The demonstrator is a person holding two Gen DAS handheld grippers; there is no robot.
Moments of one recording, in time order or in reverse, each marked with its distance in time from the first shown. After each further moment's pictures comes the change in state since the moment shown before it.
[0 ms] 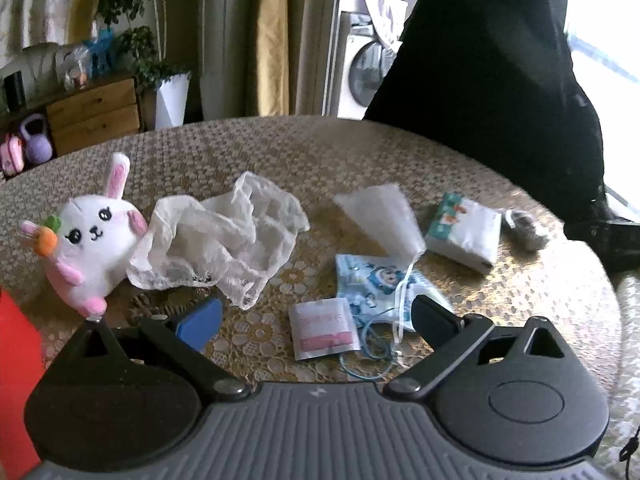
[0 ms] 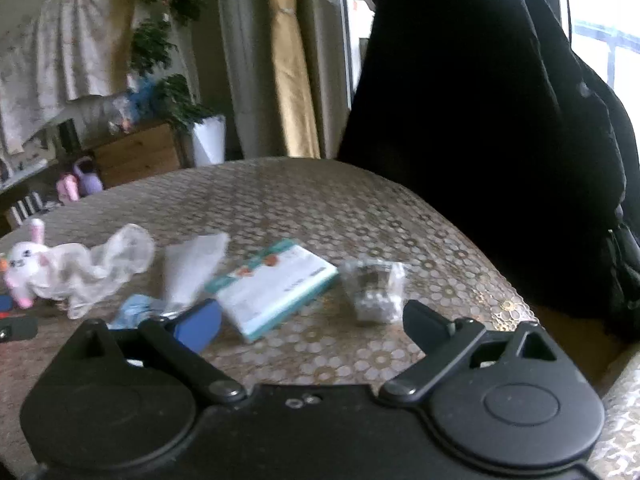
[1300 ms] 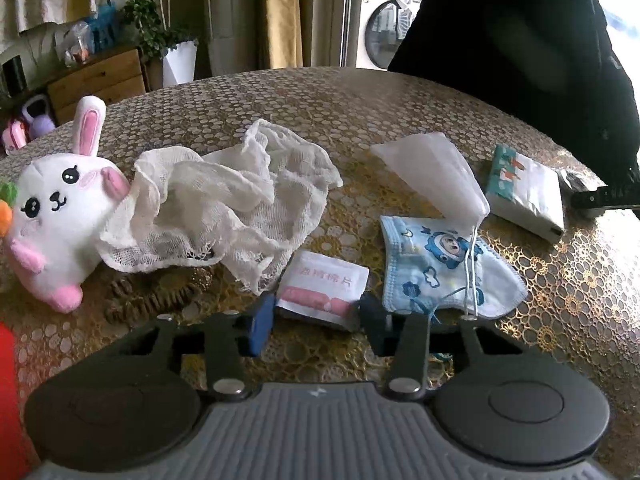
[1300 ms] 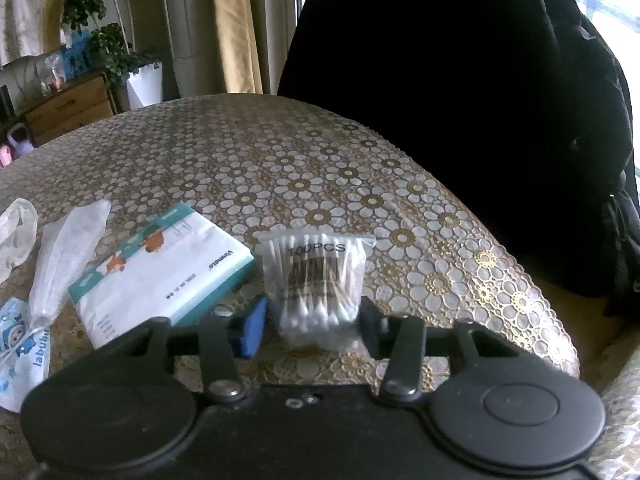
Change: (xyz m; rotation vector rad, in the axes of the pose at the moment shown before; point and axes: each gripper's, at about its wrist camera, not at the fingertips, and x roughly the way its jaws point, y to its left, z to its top) left arm 0.065 0.016 -0.007 0.023 0.102 0.045; right arm 0.103 -0.027 0.007 0.033 0.157 -0.149
